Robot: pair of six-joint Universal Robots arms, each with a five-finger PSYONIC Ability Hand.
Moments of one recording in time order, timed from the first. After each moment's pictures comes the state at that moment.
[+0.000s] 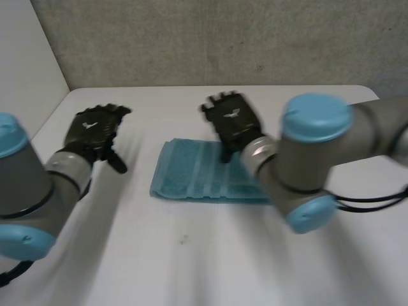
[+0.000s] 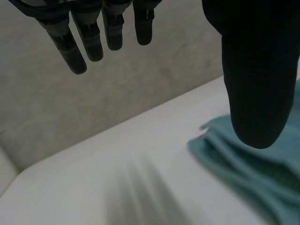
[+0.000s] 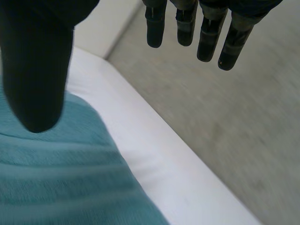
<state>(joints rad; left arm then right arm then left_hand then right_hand) 4.39 -1.87 -1.67 3.43 -1.52 3.26 2.21 -0.92 1.13 -0.14 1.48 2.77 0.20 0.20 0.22 0.21 0.05 0.21 0.22 0.22 0.24 0.06</state>
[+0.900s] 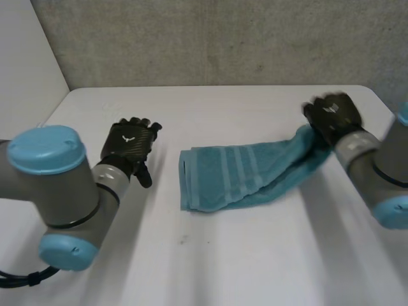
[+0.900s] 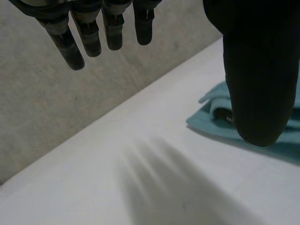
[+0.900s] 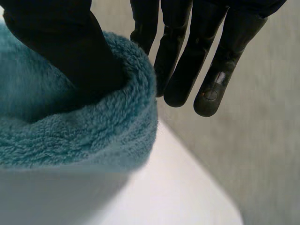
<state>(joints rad) 4.21 -1.96 -1.60 3.41 -1.65 3.39 1.88 -1.13 1.44 -0.24 1.45 2.61 0.20 0.20 0.17 0.16 0.05 0.95 1.18 1.18 1.19 0.98</state>
